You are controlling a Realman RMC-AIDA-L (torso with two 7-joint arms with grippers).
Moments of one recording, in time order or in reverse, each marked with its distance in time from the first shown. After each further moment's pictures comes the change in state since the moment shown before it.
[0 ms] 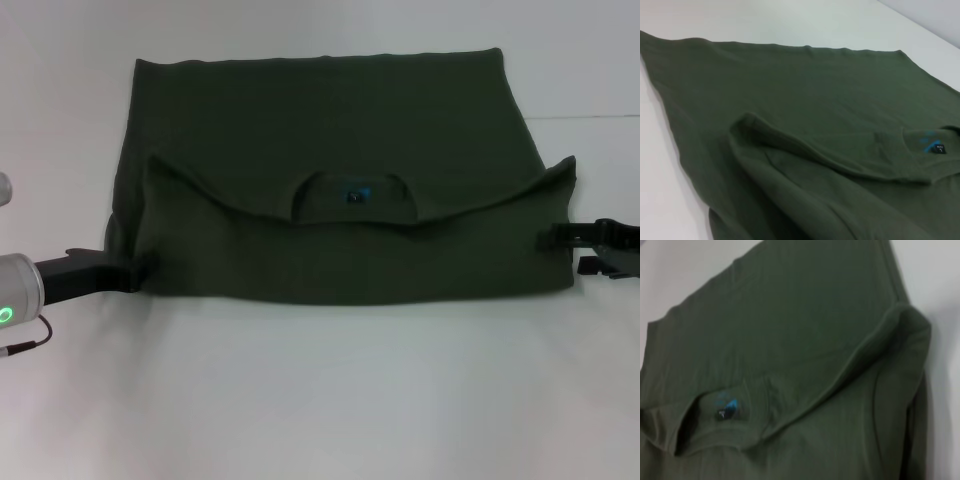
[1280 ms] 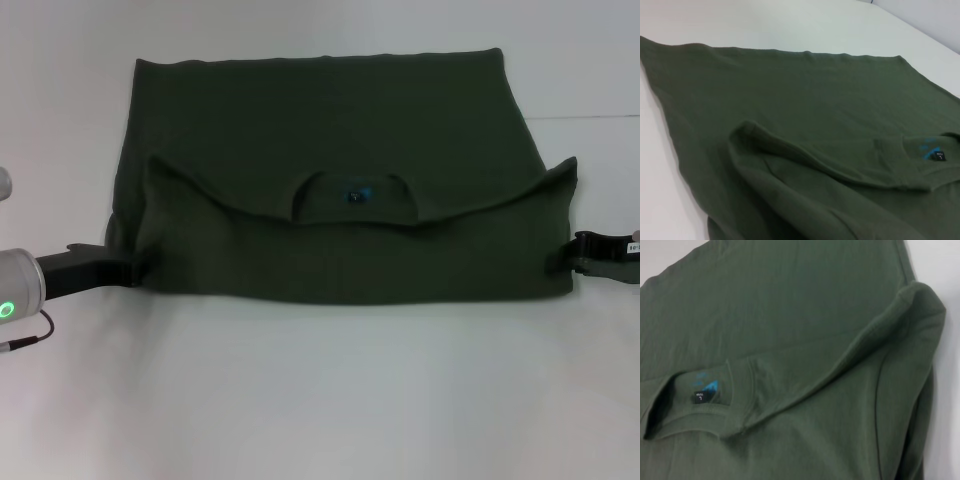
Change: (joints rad) left arm -0.008 0.002 -0.006 -0.003 -0.004 0.000 -0.003; right arm 0.023 0.019 -0.078 0.025 -0.027 0.088 -0.004
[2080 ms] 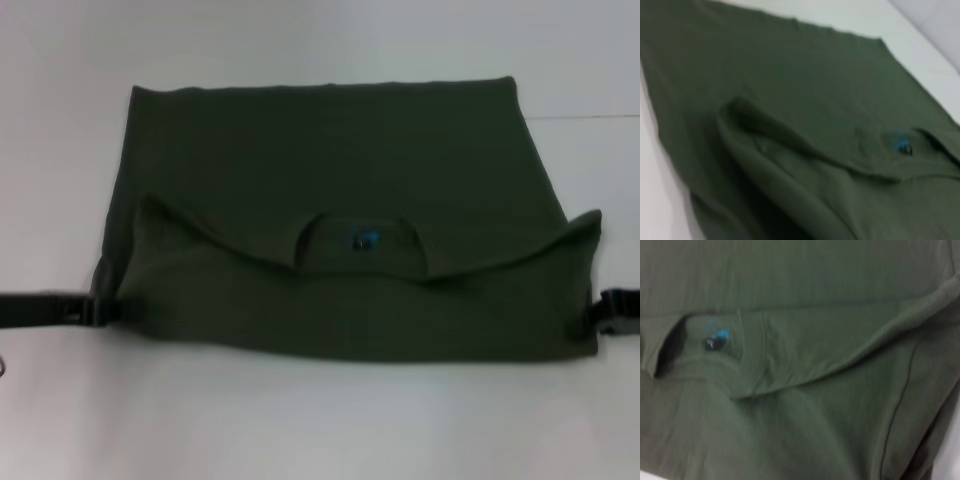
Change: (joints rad) left arm 0.042 0.058 -0.022 0.166 0.167 0.397 -0.318; right arm -0.011 -0.067 -0.008 -0.011 -0.089 -0.290 -0.024
